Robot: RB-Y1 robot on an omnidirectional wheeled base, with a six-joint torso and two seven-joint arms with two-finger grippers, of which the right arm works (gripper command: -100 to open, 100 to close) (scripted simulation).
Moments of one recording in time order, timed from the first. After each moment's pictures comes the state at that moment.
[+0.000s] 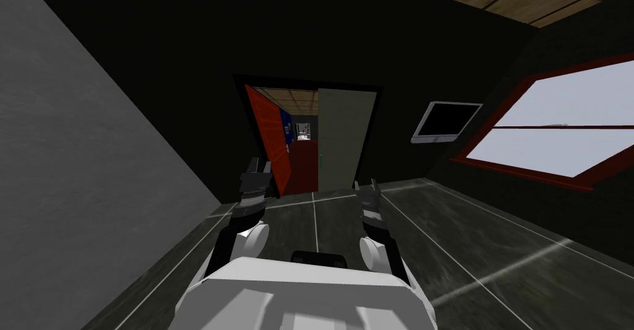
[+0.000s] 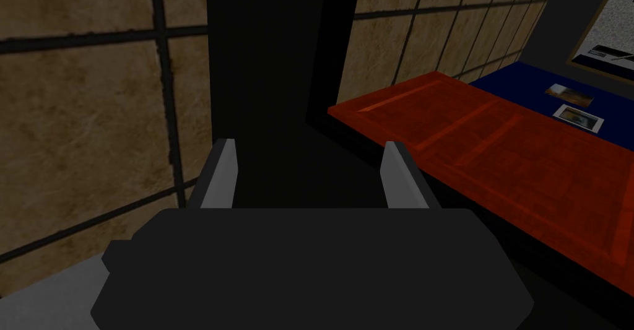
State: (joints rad) arm 0.38 -0.08 0.09 -1.86 -0.27 -0.65 -0.32
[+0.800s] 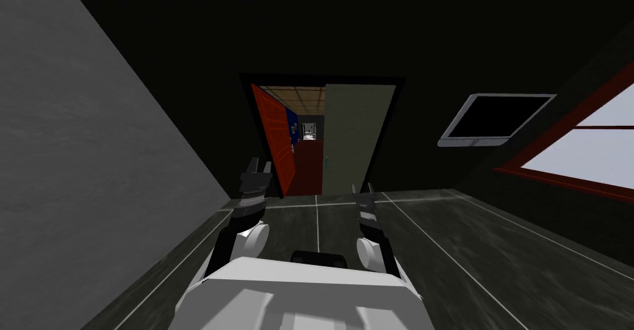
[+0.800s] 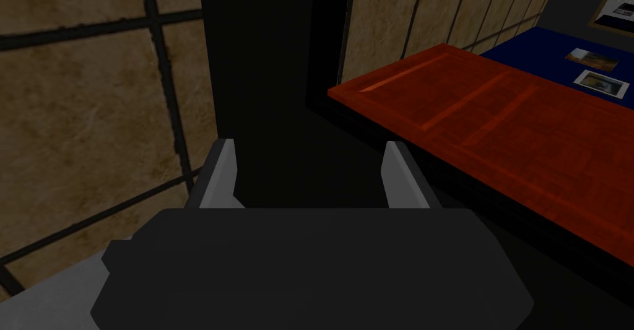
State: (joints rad) arm 0.33 -0.09 0.11 -1.70 -0.34 -0.68 -0.45
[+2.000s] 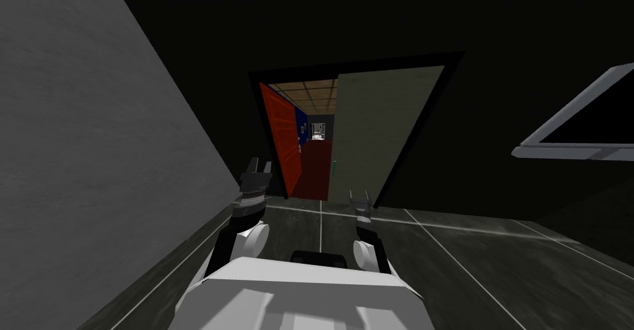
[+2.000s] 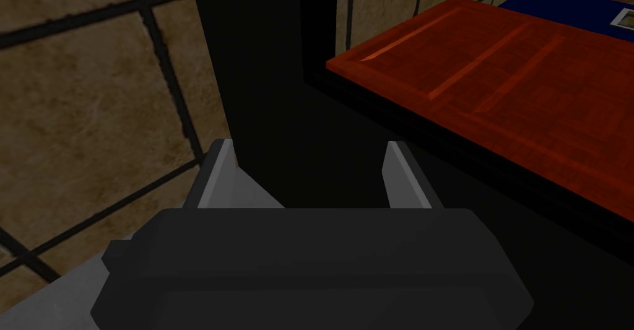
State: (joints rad) arm 0.25 -0.09 0.13 -1.46 -0.44 -0.74 -0.64
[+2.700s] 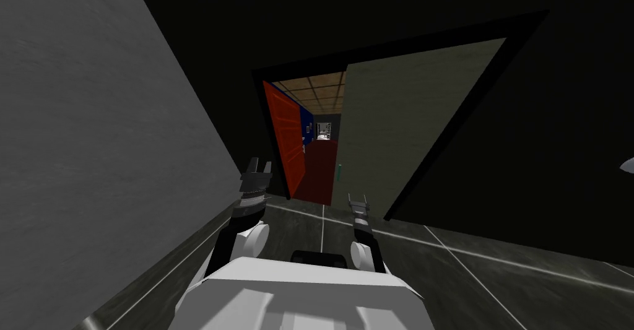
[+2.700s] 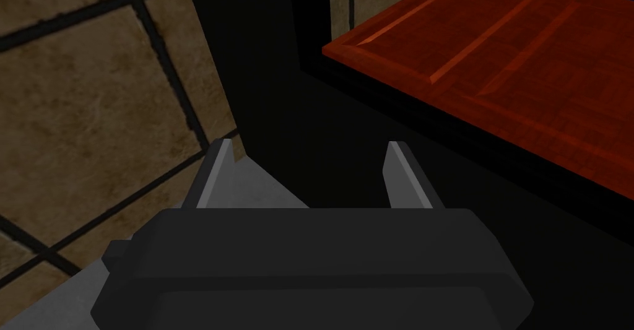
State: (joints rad) arm 0.20 -0.08 0.14 -1.30 -0.50 -0.77 -0.77
